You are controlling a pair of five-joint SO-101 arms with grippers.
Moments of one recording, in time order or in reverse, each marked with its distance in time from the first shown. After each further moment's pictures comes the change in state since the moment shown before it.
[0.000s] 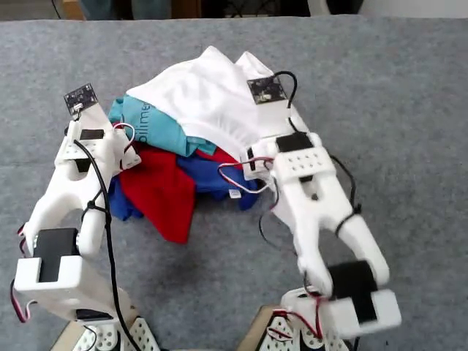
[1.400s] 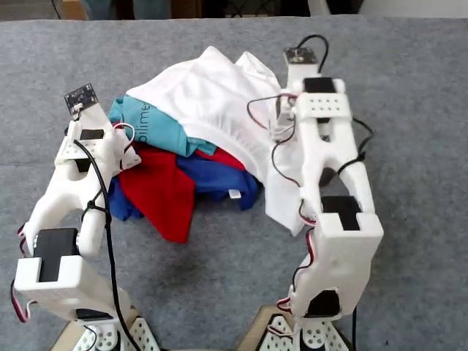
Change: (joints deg) left arm 0.0 0.0 0.0 0.0 -0.2; right arm 10.3 27.5 -44.0 24.4 1.7
